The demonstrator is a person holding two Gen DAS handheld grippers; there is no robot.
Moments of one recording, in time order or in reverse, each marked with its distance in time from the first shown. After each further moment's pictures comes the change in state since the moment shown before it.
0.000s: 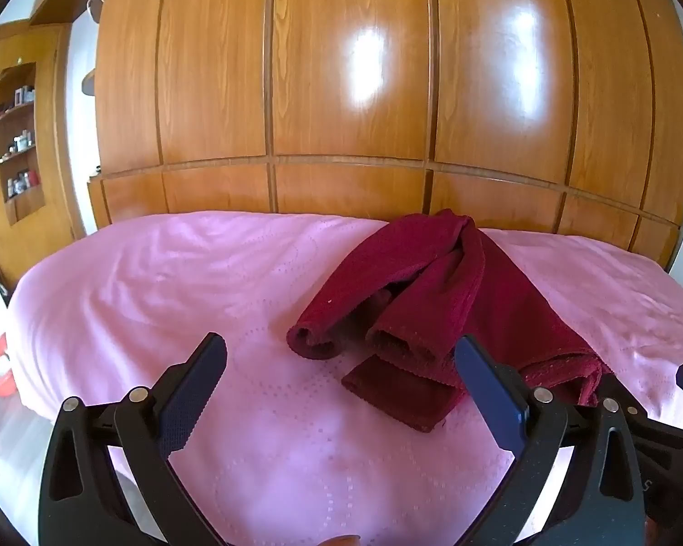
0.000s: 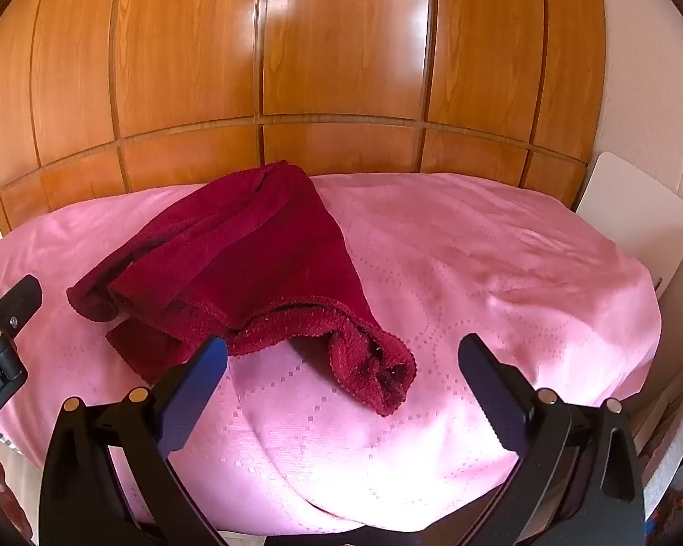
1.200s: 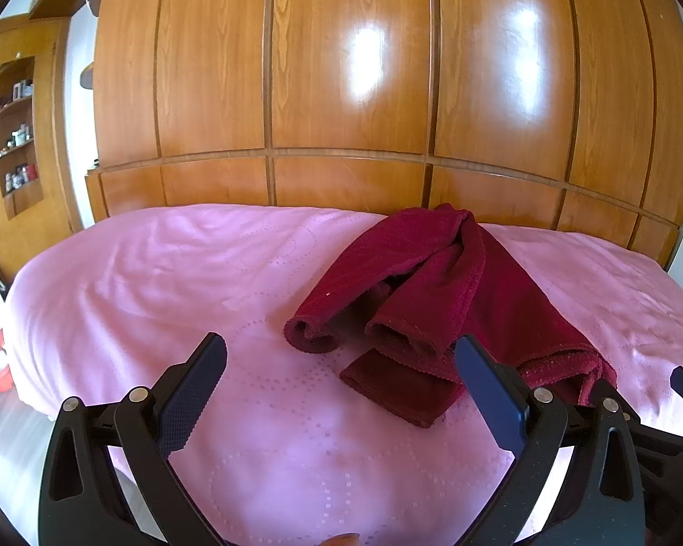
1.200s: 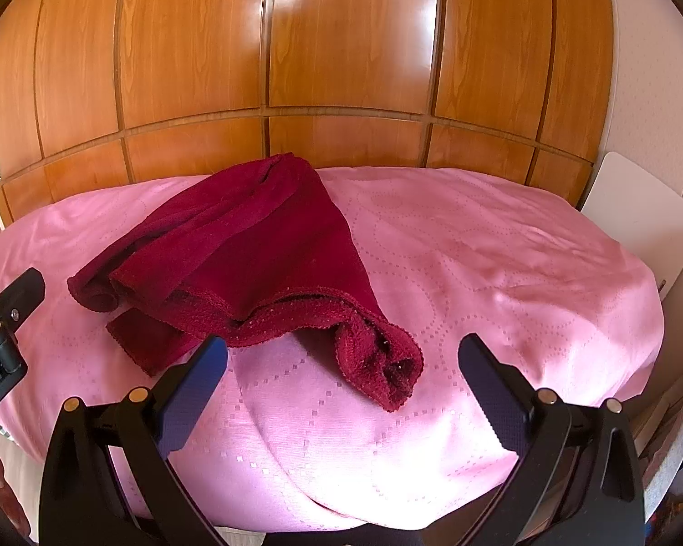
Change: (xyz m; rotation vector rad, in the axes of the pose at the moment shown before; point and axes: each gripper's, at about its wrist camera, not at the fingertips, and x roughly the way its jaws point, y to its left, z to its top) left arm 0.004 0.003 -0.003 -0.009 0.018 -0.007; right arm 0.005 0.004 -0.004 -0.018 0.019 0.009
